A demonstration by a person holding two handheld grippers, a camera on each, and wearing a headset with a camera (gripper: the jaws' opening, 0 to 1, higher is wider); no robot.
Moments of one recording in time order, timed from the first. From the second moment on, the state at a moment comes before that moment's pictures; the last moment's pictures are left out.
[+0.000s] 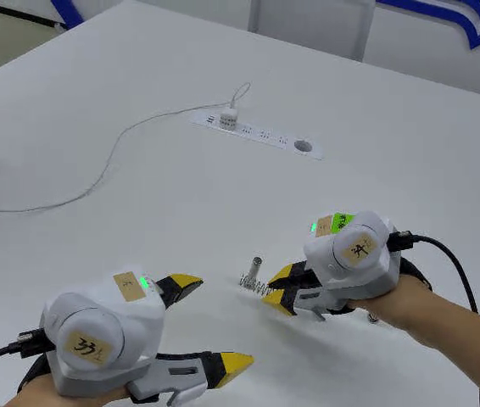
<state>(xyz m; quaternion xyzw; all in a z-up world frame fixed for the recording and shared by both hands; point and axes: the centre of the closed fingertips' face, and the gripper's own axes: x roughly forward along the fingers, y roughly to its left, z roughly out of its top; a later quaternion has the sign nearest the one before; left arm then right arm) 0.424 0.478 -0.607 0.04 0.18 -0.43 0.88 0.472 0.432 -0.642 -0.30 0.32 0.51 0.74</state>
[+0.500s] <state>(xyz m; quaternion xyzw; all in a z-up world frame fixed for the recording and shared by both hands) 0.429 0.460 -0.585 0.08 0.16 -0.48 0.86 0.450 0.420 -0.606 -0.30 0.28 0.52 0.75</state>
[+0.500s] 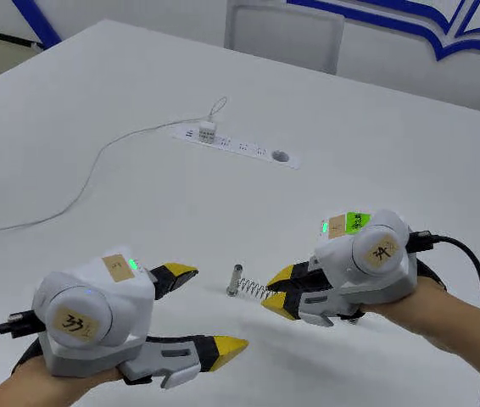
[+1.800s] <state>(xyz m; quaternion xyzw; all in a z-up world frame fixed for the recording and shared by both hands) 0.404 0.434 -0.579 0.18 0.16 -0.59 0.77 0.398 0.441 -0.589 -0.36 0.25 0.59 0.68</state>
